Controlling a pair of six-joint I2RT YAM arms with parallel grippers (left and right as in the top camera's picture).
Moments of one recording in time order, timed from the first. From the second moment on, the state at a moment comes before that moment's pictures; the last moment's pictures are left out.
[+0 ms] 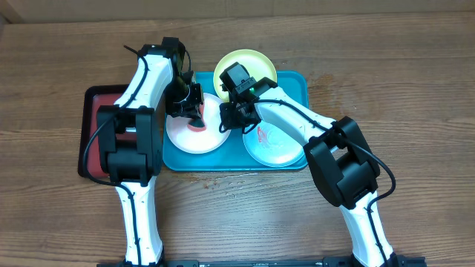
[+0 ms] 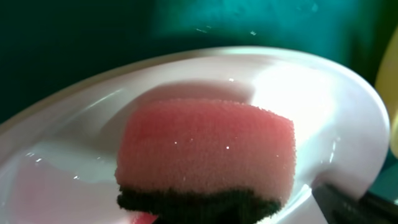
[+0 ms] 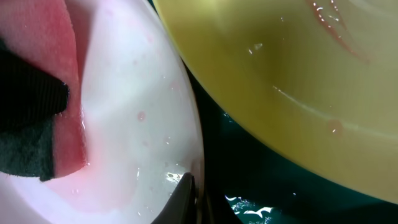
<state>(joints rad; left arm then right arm) -0.10 2.35 1.89 -1.20 0.30 -0.23 0.63 2.28 1.75 -0.72 -0.20 0.41</state>
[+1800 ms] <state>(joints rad) -0.09 2.35 1.88 -1.41 0.07 -0.24 0.61 2.28 1.75 -0.73 -0.23 0.39</state>
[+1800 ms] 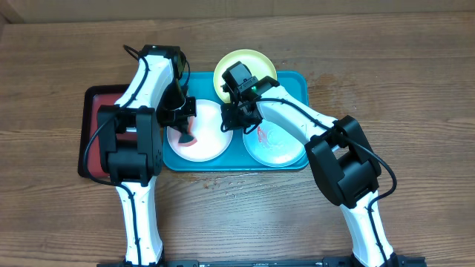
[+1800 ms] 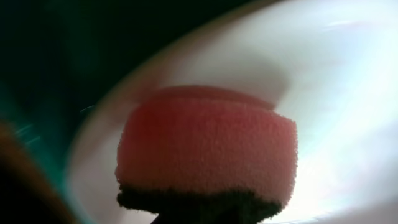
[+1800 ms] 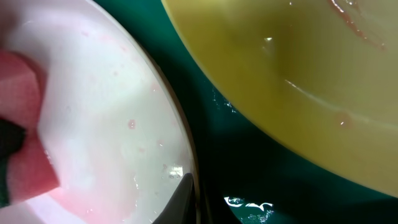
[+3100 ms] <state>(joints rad) -0.17 2.33 1.87 -1.44 0.08 -0.31 0.60 2.28 1.75 -0.73 -0.23 0.40</state>
